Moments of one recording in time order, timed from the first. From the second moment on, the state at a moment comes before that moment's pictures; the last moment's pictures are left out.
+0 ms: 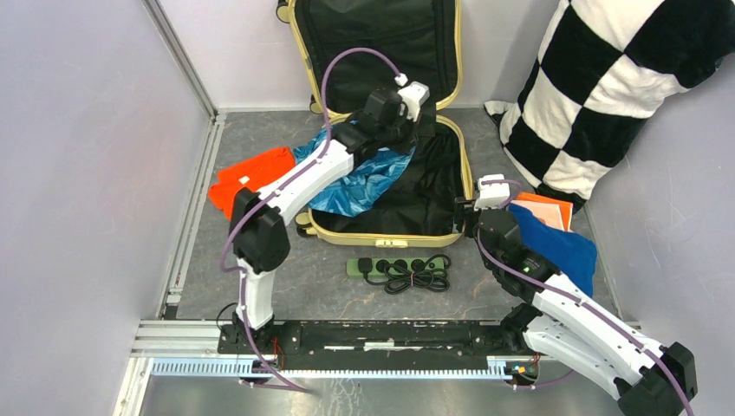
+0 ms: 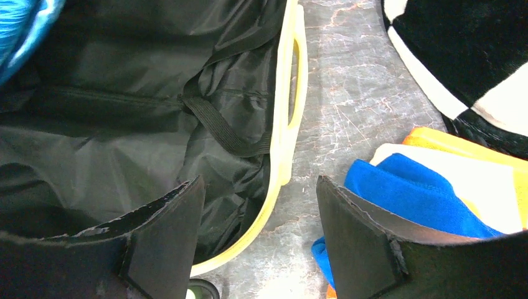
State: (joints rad) left arm -0.68 1.95 1.84 -0.40 0.10 -0.09; right arm 0.67 0.76 0.52 -0.10 0.56 0.16
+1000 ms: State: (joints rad) left arm -0.85 2.33 2.23 -0.34 0.16 -0.36; right arm 0.67 0.70 0.52 -0.20 0.66 0.16
